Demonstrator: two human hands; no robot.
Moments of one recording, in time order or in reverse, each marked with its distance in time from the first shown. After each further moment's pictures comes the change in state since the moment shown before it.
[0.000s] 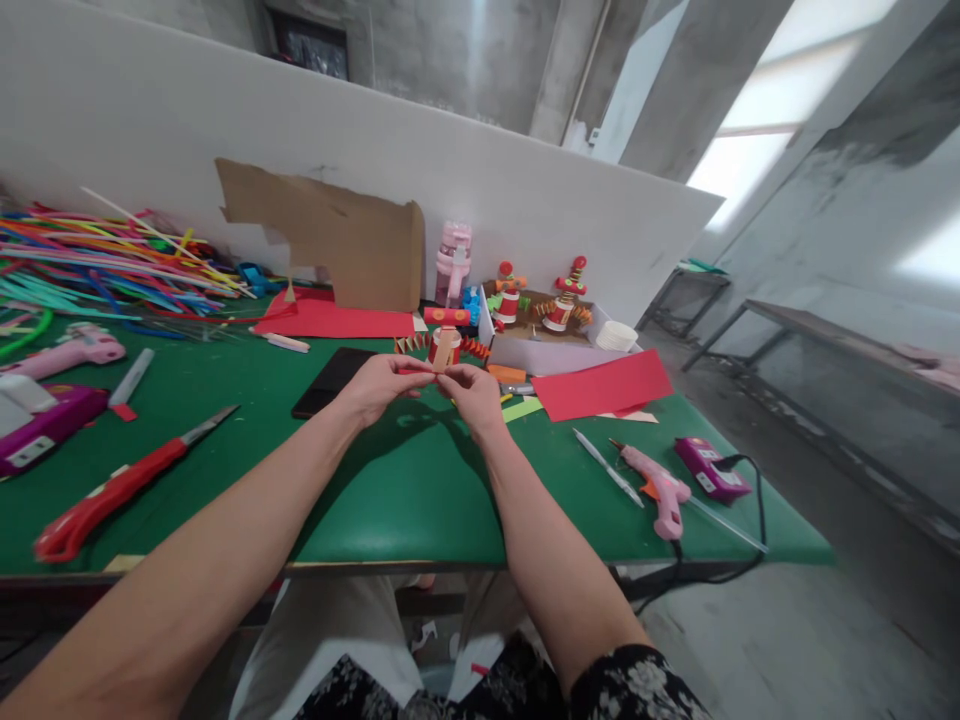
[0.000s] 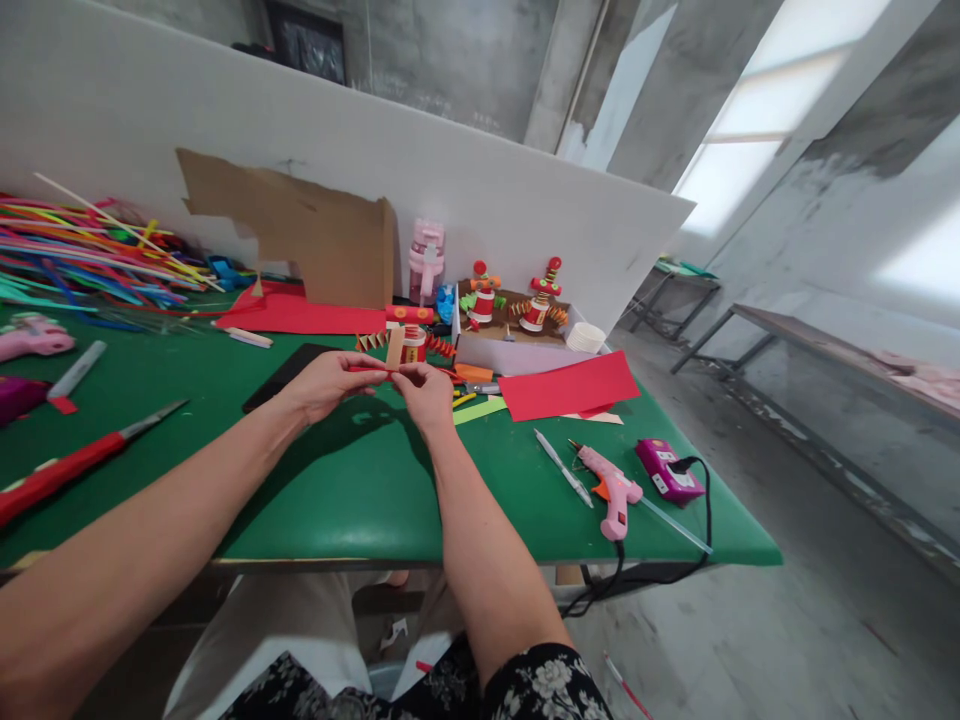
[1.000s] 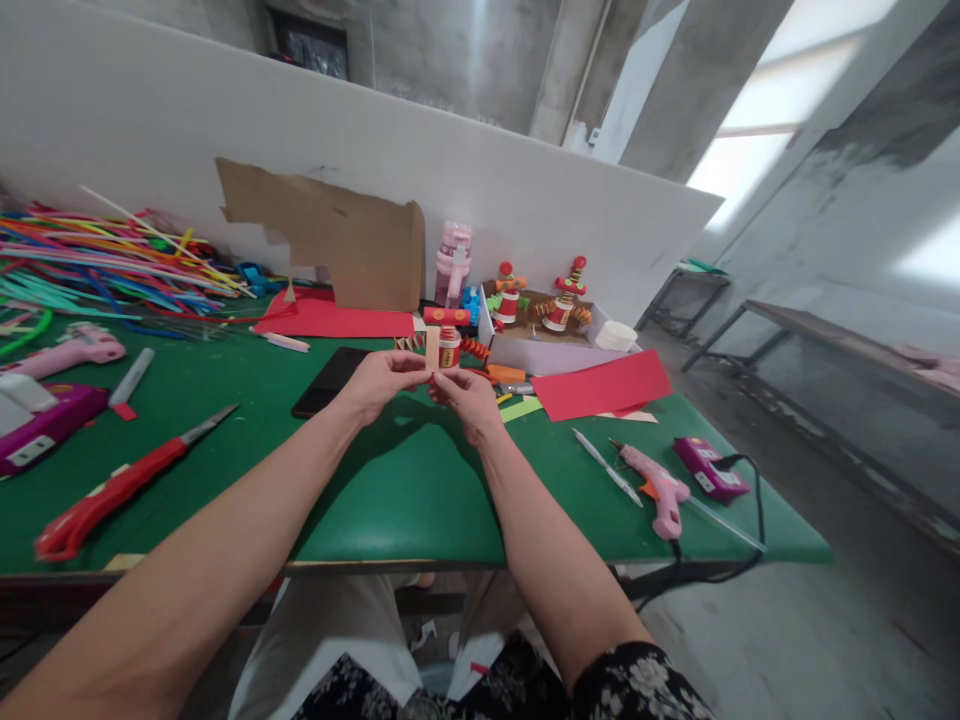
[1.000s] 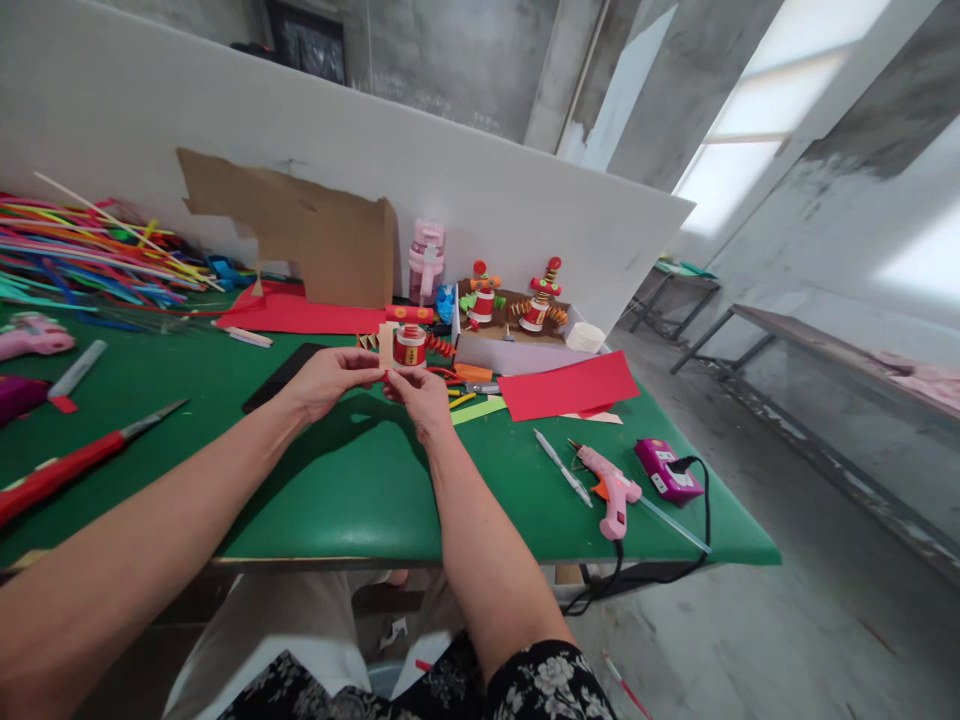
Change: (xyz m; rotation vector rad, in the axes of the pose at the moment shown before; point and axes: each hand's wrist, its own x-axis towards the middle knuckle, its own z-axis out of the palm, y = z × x) left_hand 0.005 -0.004 -0.004 0.077 0.036 0.139; right_hand -0.007 -0.004 0.004 0.294 -0.101 0.168
